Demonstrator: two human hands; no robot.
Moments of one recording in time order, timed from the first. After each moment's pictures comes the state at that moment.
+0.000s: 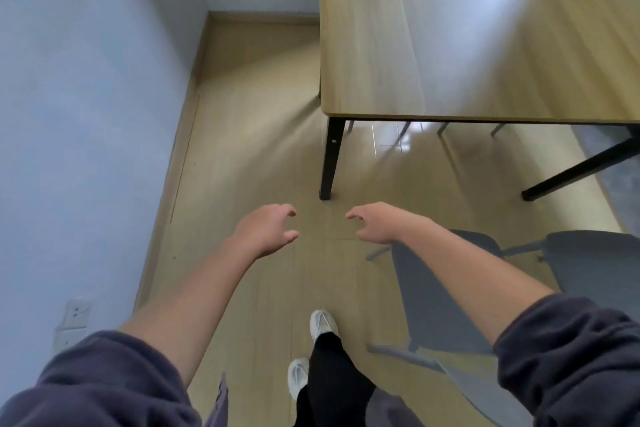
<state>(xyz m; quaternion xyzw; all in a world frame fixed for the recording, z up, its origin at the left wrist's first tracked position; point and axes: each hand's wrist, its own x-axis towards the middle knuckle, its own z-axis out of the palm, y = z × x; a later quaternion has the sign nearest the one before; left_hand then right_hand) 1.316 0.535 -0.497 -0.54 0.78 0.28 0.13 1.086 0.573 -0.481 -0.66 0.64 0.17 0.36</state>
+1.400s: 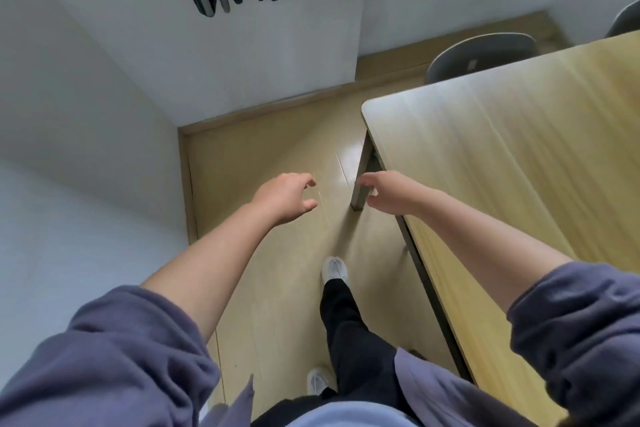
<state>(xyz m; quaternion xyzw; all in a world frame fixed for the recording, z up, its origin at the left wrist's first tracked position) 1.228 -0.378 -0.474 -0.41 0.87 0.24 0.16 1.026 -0.279 -0.490 -0.57 0.74 0.03 0.36</state>
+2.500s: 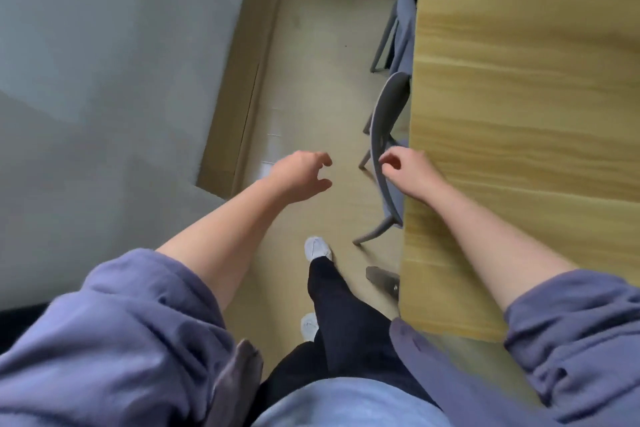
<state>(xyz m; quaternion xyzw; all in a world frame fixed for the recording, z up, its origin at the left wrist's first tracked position) 0.681 -0.753 -0.486 0.16 0.94 0.12 0.28 0.701 -0.533 -0.514 0.08 0.93 -0.28 0.21</state>
